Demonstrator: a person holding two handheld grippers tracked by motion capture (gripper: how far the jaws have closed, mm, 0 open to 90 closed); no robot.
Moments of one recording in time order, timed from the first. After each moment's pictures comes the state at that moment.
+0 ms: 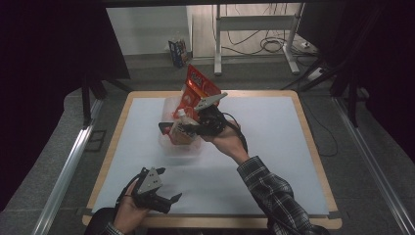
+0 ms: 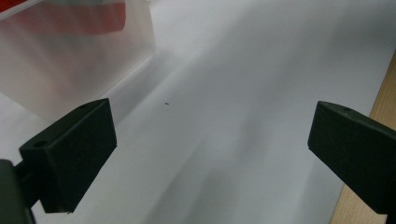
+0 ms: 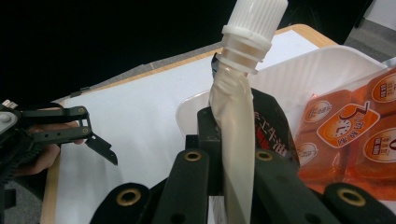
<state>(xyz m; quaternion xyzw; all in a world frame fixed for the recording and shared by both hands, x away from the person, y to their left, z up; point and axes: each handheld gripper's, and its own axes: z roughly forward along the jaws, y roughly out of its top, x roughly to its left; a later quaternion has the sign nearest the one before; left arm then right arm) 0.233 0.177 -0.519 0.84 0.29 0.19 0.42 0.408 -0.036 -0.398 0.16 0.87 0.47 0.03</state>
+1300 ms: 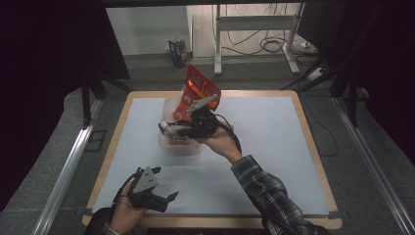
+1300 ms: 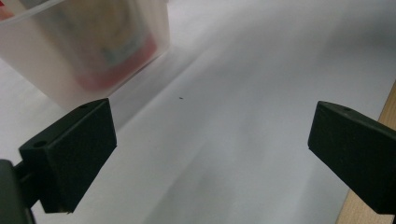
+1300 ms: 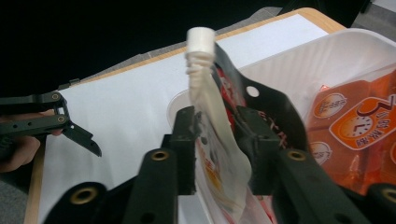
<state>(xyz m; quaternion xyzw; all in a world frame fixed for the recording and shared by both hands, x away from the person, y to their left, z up) 0.232 0.186 -0.518 0.83 0.31 0.20 0.43 0.417 -0.017 -0.415 0.17 0.88 0.44 0.03</state>
